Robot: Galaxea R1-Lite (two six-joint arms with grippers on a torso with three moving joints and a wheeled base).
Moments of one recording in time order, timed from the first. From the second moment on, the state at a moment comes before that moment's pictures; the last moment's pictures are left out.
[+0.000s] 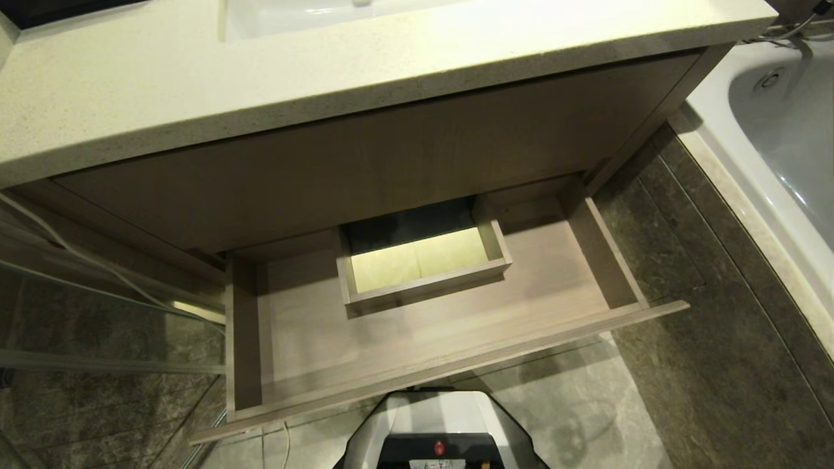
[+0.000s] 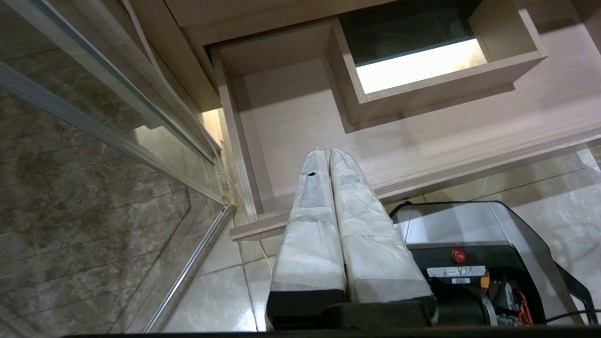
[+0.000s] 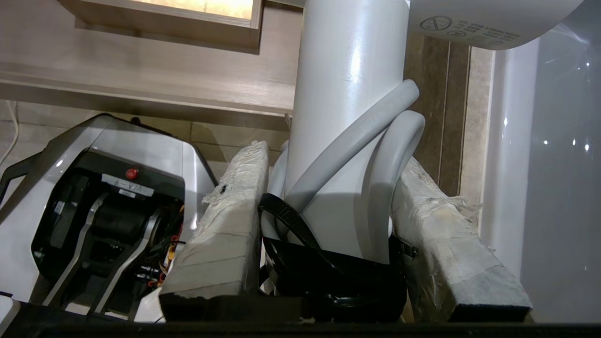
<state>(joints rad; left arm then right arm) 0.00 0.00 0.00 0.00 0.00 0.00 -0.02 0.44 -0.82 0.56 0.12 -0.38</state>
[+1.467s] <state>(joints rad) 0.00 0.00 0.00 0.00 0.00 0.00 -0.02 0.43 -0.78 0.52 0.12 -0.38</state>
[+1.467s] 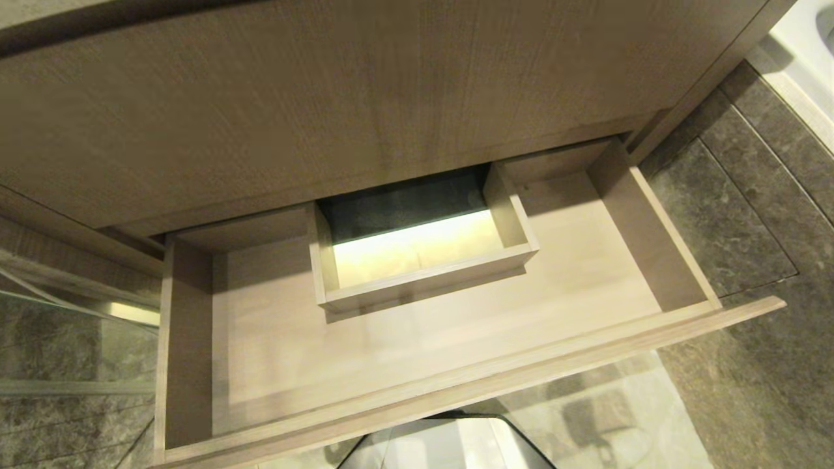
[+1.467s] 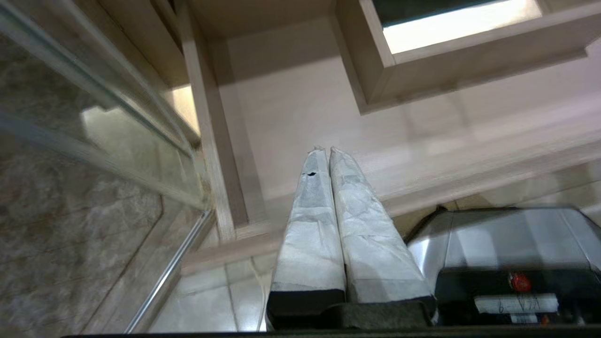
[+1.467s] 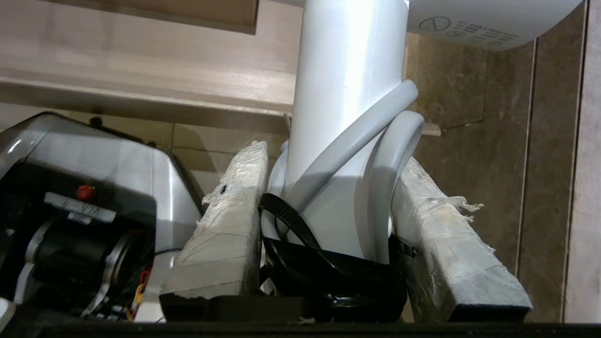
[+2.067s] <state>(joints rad) 0.00 0.00 0.00 0.00 0.00 0.00 -0.02 0.49 -0.73 0.45 0.13 -0.37</state>
